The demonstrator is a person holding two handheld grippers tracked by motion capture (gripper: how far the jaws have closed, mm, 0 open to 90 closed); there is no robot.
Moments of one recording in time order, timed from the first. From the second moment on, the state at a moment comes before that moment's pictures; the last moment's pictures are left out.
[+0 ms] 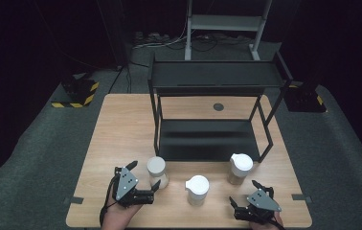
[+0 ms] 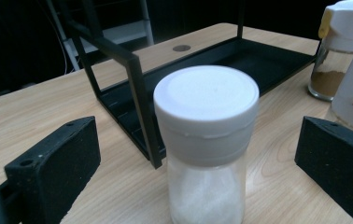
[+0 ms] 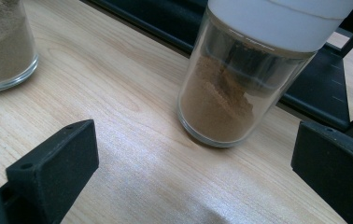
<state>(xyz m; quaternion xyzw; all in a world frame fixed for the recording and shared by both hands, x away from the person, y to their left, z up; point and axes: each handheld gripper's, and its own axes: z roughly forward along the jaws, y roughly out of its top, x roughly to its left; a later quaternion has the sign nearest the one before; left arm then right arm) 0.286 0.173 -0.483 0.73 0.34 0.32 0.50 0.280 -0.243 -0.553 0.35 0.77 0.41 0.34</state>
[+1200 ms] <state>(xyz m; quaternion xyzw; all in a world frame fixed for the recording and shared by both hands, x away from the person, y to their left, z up) 0.307 0.155 -0.497 0.73 0.34 0.29 0.51 0.280 -0.243 -0.553 0.35 0.77 0.41 0.34</state>
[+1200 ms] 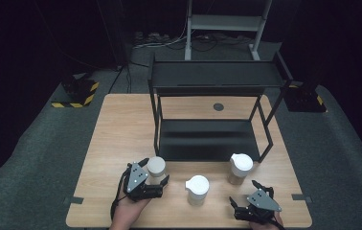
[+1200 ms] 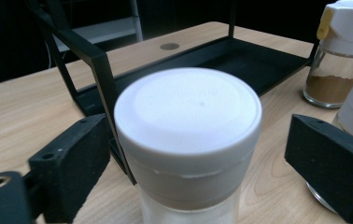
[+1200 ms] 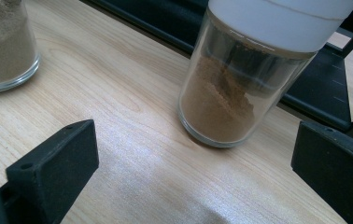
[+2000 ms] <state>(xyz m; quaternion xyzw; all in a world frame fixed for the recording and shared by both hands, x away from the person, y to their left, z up) 0.307 0.161 -0.507 0.73 0.35 0.29 0.51 0.280 -0.243 -0.553 0.35 0.77 0.41 0.34</state>
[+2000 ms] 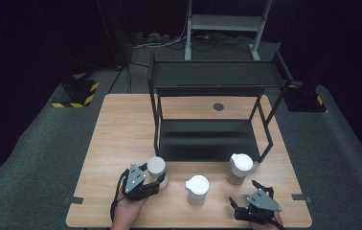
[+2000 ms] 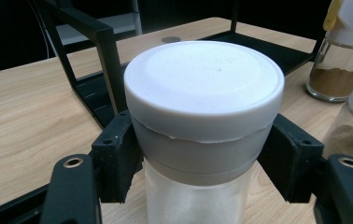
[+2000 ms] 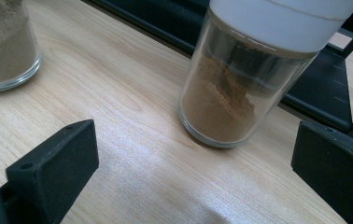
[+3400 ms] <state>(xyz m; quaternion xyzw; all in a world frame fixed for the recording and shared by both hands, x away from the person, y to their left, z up) 0.313 0.132 -0.461 0.73 0.34 0.29 0.51 0.281 -0.246 -0.552 0.35 0.77 0.42 0.33</state>
